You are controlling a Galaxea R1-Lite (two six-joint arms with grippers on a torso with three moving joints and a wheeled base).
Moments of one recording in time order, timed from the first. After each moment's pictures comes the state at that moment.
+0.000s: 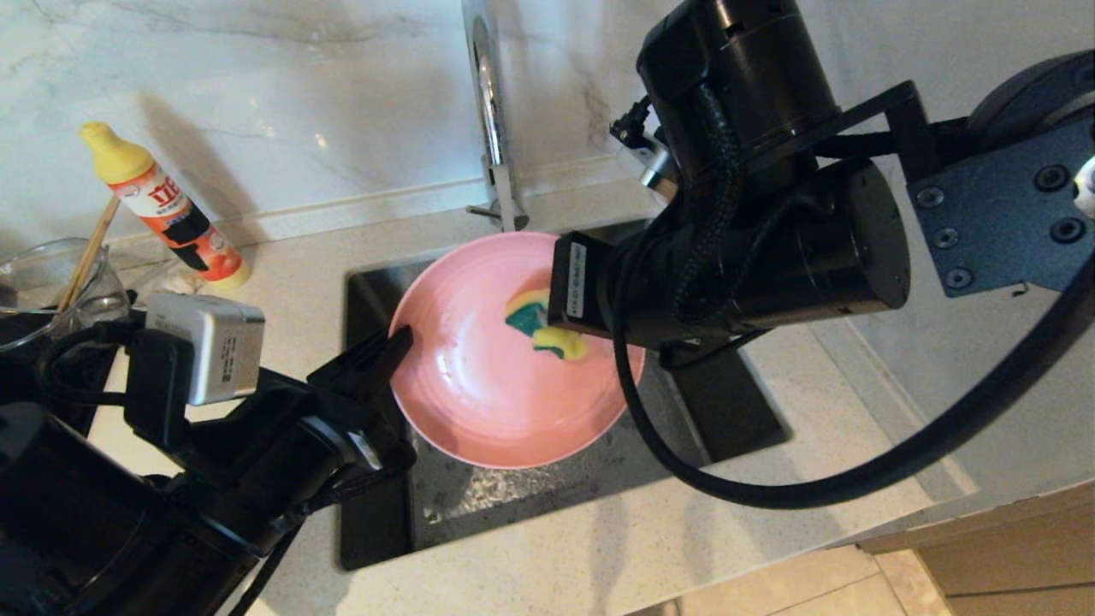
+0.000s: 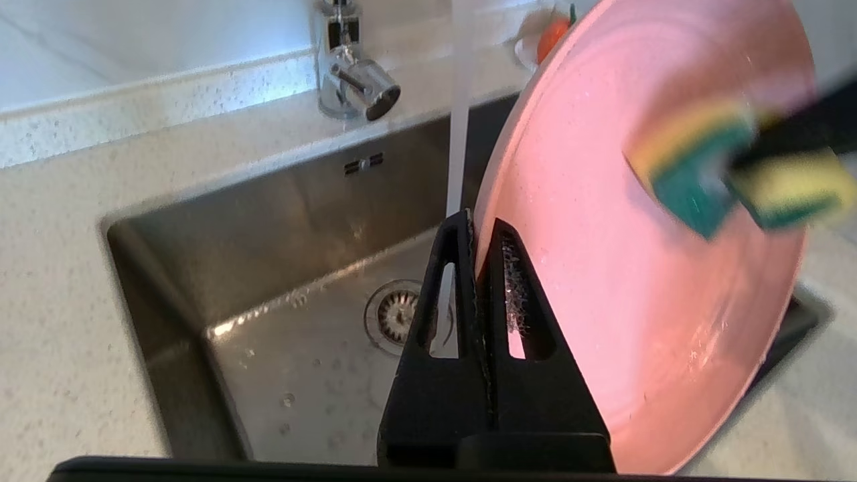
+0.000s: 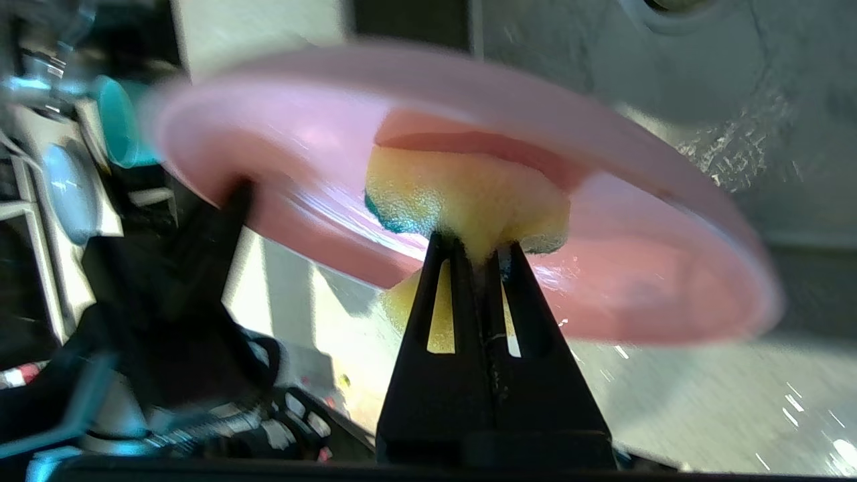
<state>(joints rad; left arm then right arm) -0.67 1.52 -0.30 -1.48 0.26 0.14 0.92 1.86 -1.90 0.52 -0.14 0.68</state>
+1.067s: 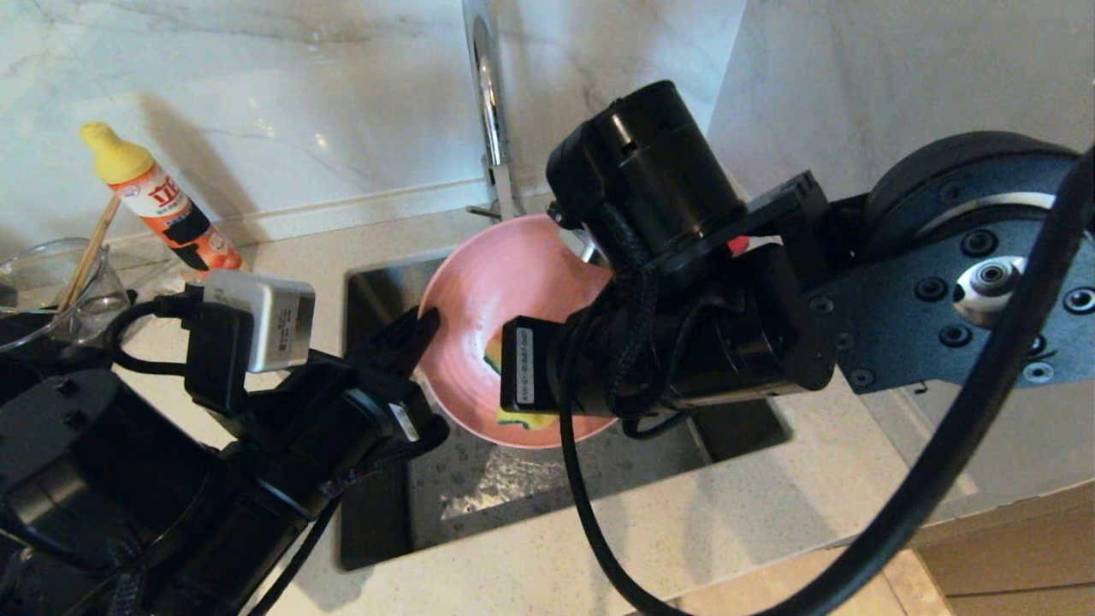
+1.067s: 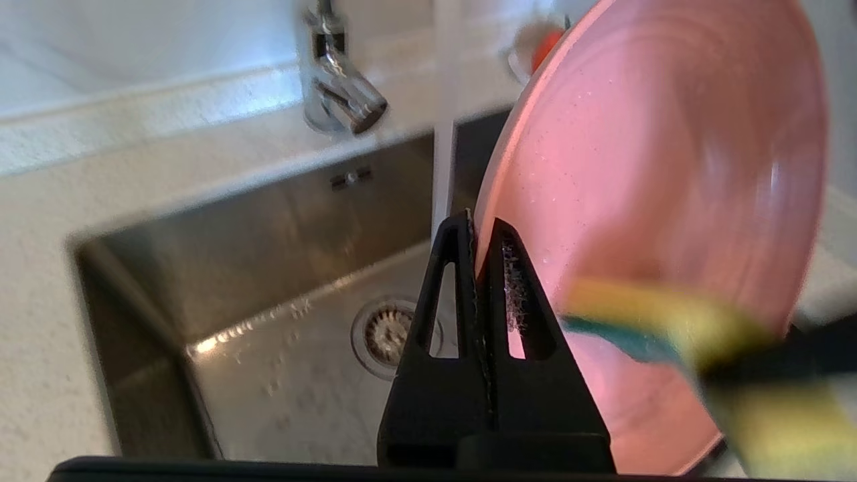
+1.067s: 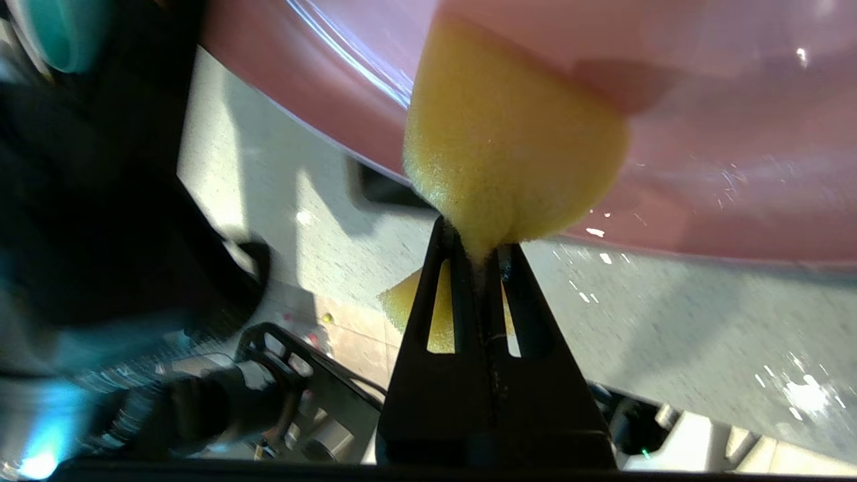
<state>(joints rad) -0.68 1.60 -0.38 -1.48 0.28 0.13 0.99 1.91 -1.85 0.51 -0.13 0.69</state>
